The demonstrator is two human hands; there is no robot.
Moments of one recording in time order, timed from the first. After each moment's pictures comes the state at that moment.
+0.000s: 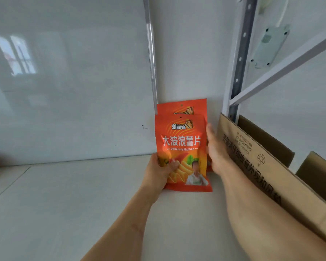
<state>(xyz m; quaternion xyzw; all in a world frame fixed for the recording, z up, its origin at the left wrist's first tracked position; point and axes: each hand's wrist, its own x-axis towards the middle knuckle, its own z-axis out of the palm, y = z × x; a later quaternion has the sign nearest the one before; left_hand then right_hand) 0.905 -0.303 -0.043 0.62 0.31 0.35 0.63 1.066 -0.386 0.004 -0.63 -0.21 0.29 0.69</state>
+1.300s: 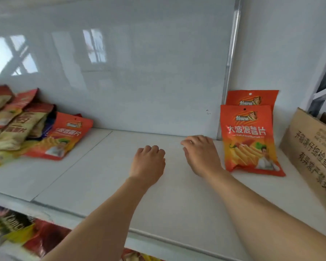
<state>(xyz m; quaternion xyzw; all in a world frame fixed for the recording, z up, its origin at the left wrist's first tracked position) 0.713 -0.270 -0.043 0.87 0.41 0.18 -0.21 0.903 -0.316 -0.044 -0.66 -0.66 -0.26 0.24</state>
